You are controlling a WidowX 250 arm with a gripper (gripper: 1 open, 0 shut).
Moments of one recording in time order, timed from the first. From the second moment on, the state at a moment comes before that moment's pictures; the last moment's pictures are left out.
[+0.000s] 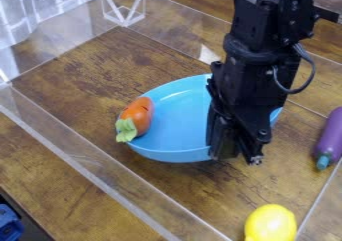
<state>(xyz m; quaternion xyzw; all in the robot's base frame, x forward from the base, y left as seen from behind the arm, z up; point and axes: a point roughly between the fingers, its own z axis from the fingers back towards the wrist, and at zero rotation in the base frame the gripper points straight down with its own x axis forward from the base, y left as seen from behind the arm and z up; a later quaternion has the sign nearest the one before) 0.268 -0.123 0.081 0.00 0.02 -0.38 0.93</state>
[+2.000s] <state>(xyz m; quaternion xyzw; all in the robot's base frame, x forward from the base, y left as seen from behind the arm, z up) 0.262 -0.098 0.077 -0.05 -0.03 -0.36 0.93</state>
